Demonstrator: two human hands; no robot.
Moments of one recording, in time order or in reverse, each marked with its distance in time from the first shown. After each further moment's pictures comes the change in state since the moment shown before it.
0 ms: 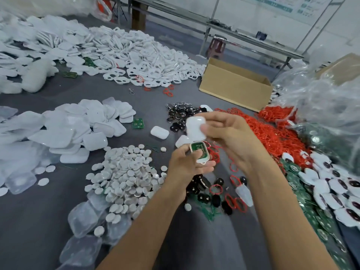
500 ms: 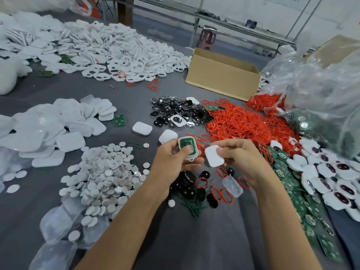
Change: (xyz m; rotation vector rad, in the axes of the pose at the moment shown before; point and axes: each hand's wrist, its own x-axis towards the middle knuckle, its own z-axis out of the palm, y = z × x) left_hand -0.001 -0.006 0.005 0.141 -0.070 0.066; right_hand -0.037 0.053 -0.071 -0.239 0.250 0.260
